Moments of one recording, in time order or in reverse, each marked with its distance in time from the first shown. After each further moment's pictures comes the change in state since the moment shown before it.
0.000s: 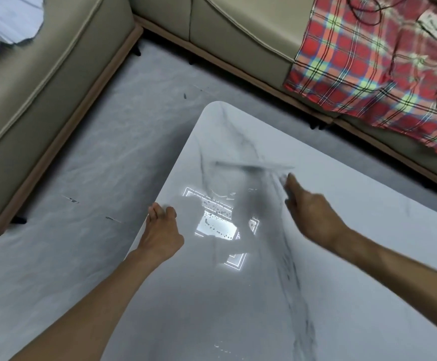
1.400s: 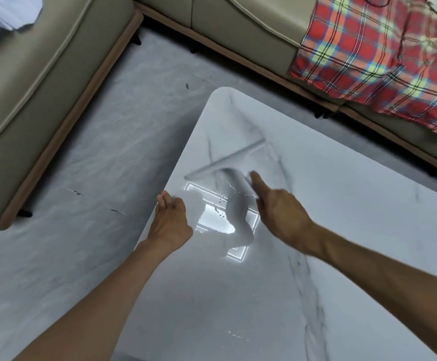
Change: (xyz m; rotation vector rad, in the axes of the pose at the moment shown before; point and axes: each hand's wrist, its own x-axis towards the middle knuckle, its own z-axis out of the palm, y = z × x) left_hand 0.002 -0.013 0.010 0.037 -0.004 0.083; right_hand 0.010 -0.036 0.071 -0.131 -0.035 -0.113
